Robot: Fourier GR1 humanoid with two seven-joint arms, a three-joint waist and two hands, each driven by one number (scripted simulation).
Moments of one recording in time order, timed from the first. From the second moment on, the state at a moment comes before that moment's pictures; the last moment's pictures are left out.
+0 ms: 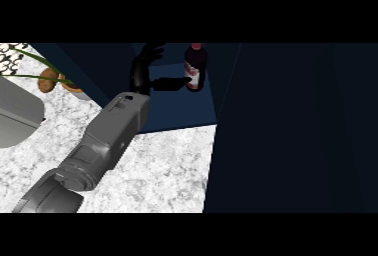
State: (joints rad) left arm -1.14 0.07 -0.15 -0.09 0.40 0.49 -0.55; right arm 0.24 -0.59 0.71 -2.49 0.00 -0.53 0.03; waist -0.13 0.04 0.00
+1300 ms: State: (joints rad) left arm -1.22 0.03 -0.04 -0.17 0.47 0.15 -0.62; right arm 0.28 -0.62 0.66 -2.51 -0.01 -0.53 0.02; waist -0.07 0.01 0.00
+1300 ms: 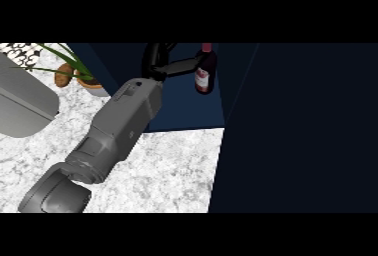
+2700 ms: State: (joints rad) left arm -0.75 0.00 -0.31 -0.73 0.63 0.08 -0.51; right arm 0.35 -0.67 0.63 -2.51 0.00 -0.59 0.02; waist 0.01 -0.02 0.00
